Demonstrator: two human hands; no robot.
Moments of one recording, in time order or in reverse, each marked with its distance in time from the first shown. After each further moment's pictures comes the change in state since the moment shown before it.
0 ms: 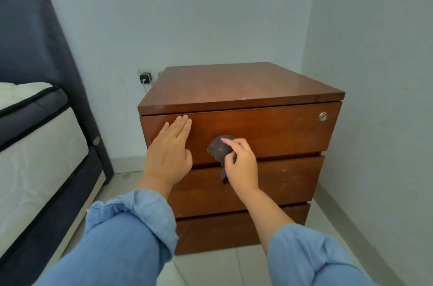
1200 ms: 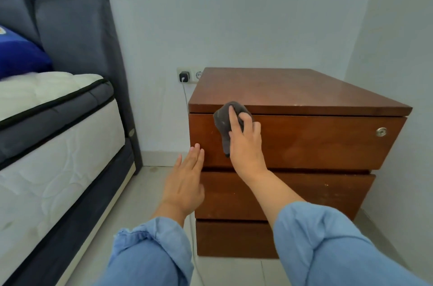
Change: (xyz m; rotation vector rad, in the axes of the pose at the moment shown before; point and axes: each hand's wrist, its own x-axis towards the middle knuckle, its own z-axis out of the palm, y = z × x) left_hand -0.066 -0.057 0.028 -0.035 -0.225 -0.152; right_hand 0.033 -0.071 0.059 -0.443 -0.031 -0.374
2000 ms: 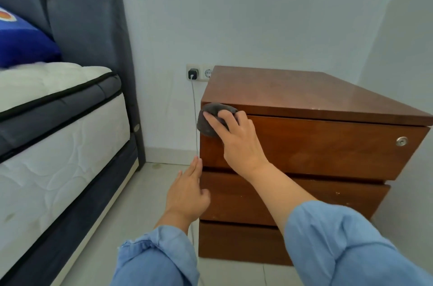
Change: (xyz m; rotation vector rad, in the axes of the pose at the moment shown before) left_hand -0.011 -0.011 0.020 -0.338 -0.024 -0.261; right_hand 0.015 -0.022 0.005 -0.056 0.000 -0.419
